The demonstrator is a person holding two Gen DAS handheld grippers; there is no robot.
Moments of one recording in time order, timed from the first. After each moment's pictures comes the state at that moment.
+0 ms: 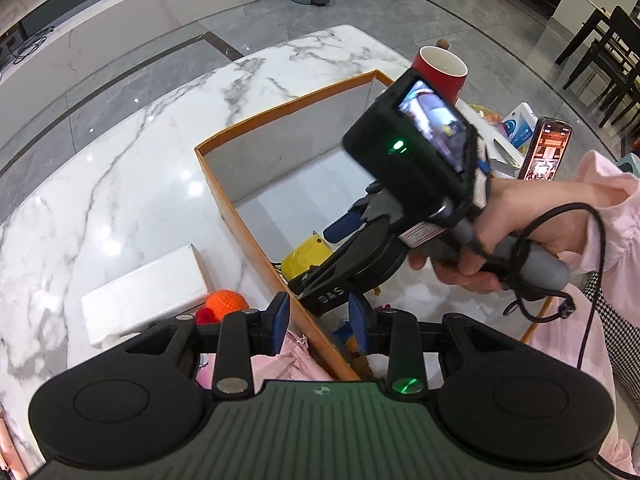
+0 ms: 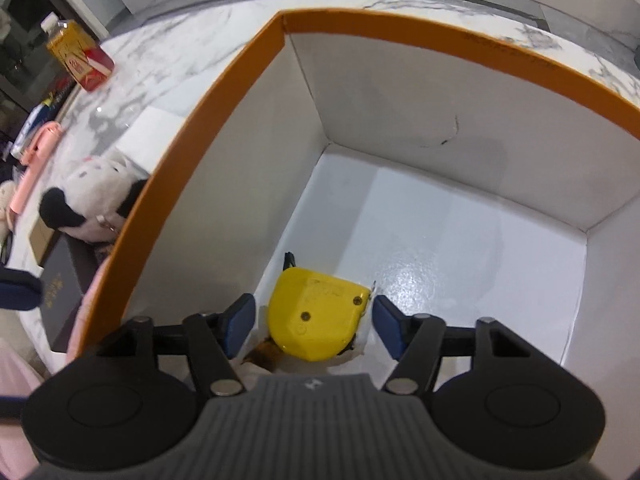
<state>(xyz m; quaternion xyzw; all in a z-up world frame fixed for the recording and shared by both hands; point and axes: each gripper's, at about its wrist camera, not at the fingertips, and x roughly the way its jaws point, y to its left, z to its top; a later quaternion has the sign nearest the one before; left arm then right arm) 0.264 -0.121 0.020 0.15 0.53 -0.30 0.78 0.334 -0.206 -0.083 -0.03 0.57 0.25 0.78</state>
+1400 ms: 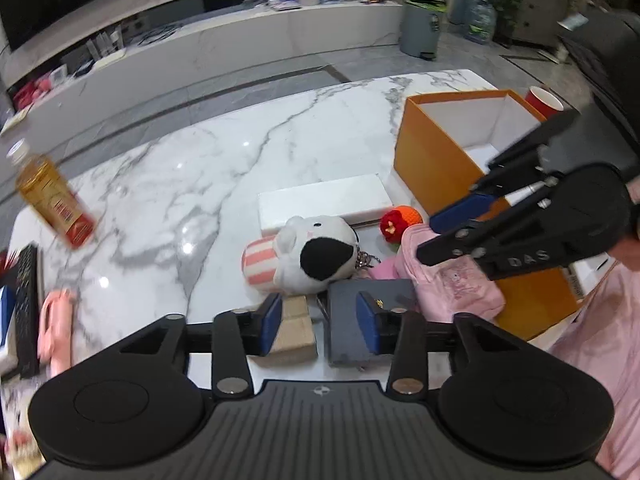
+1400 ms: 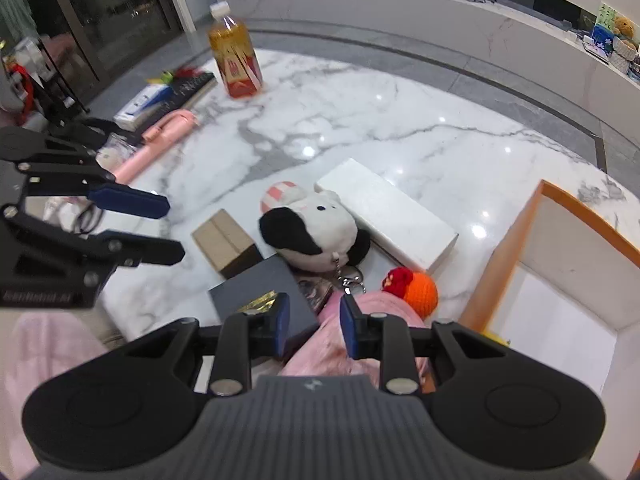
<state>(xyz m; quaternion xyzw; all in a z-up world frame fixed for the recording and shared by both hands) 0.195 0.064 0.017 0.11 0.46 -0.18 0.86 0.230 -0.068 0.010 -0.12 0.48 0.34 0.80</state>
